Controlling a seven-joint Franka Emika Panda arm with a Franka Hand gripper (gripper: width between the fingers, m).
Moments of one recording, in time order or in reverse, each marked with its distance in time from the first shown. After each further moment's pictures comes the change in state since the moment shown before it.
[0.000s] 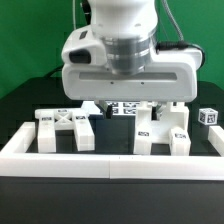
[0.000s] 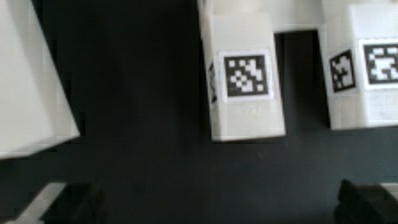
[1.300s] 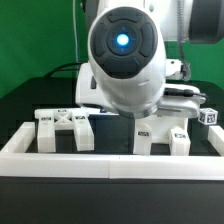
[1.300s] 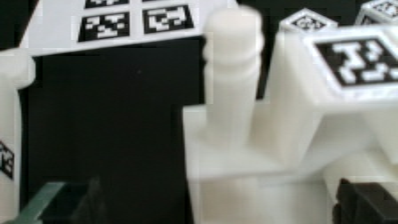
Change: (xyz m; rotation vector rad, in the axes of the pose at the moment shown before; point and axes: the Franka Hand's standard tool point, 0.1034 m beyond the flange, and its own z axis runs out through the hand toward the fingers) arm -0.053 -0.008 0.040 -0.037 -0.691 0.060
